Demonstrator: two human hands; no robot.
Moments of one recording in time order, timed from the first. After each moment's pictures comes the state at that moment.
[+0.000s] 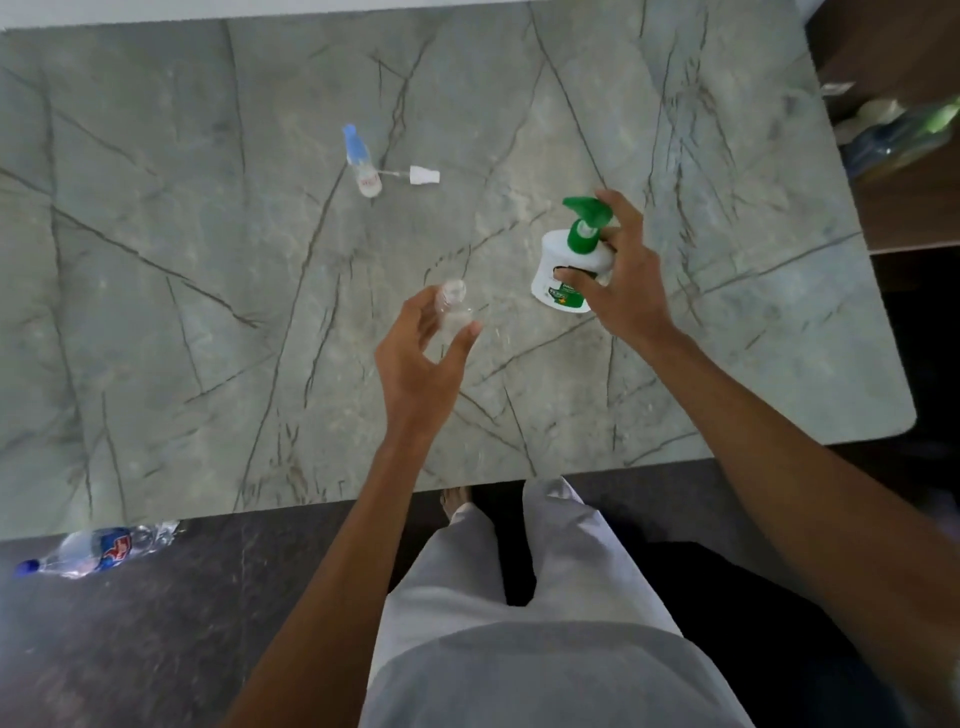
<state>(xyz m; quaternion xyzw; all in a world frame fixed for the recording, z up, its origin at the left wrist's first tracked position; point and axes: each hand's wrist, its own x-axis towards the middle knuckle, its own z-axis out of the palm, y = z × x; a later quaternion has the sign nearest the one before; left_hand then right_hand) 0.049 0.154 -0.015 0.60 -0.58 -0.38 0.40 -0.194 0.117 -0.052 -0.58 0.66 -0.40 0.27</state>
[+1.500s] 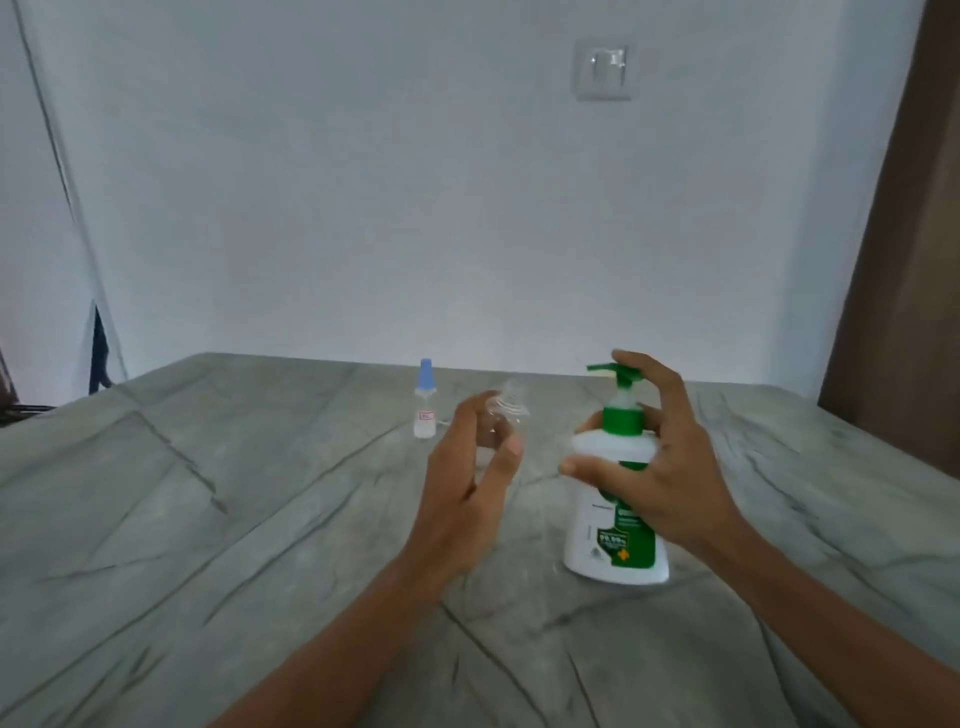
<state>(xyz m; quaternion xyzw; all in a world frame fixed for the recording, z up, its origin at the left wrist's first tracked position) 0.041 0.086 -0.131 0.30 -0.71 -0.21 0.60 -0.151 0.115 -0.100 -0.69 0.41 -0.58 0.13</state>
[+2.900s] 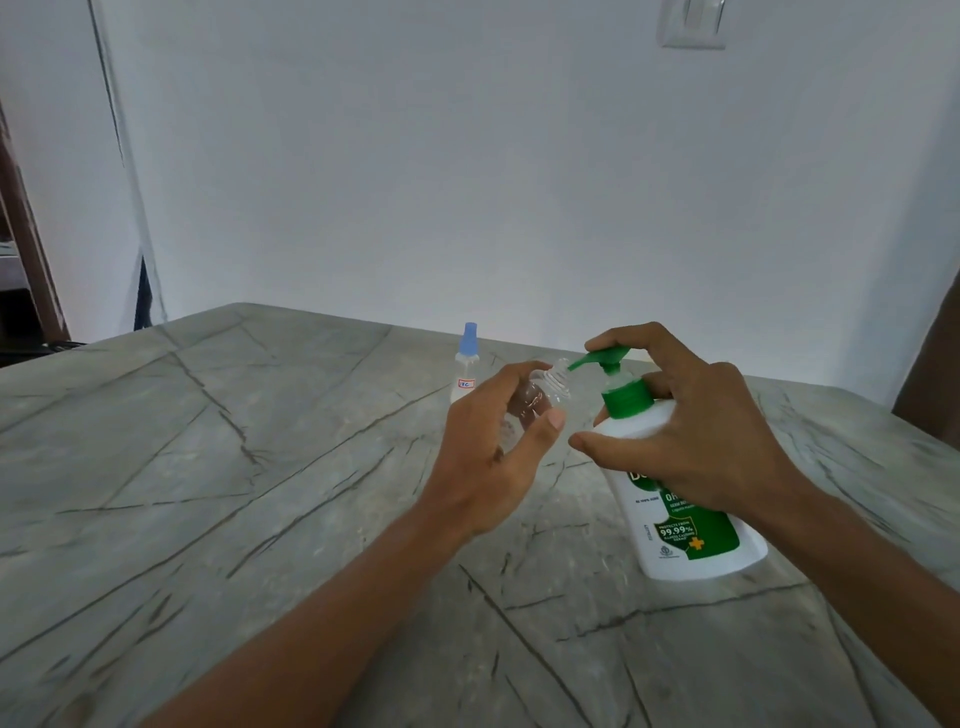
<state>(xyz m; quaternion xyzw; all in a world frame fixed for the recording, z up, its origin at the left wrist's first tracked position) 0.062 0.060 -0.130 0.33 -0.73 -0.17 0.57 -0.118 0.098 -0.072 -0.80 0.43 -0.42 0.03</state>
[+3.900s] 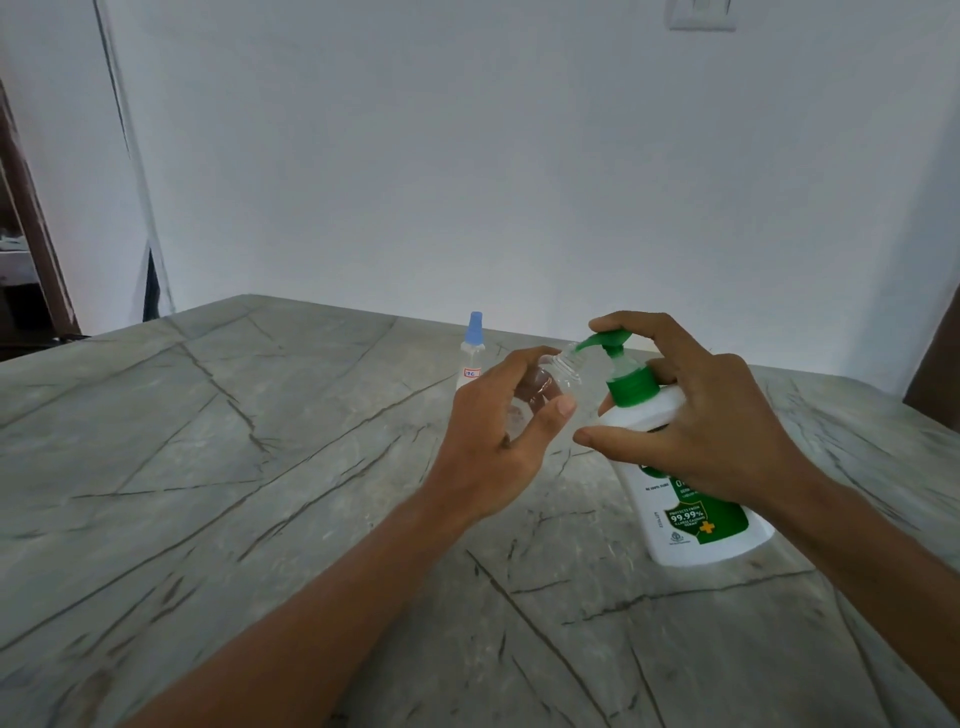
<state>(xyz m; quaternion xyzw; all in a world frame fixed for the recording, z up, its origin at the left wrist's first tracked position) 0.061 0.060 -0.129 0.32 -0.75 -0.14 0.57 -0.118 0.101 -0.073 -0.81 0.42 -0.41 0.00</state>
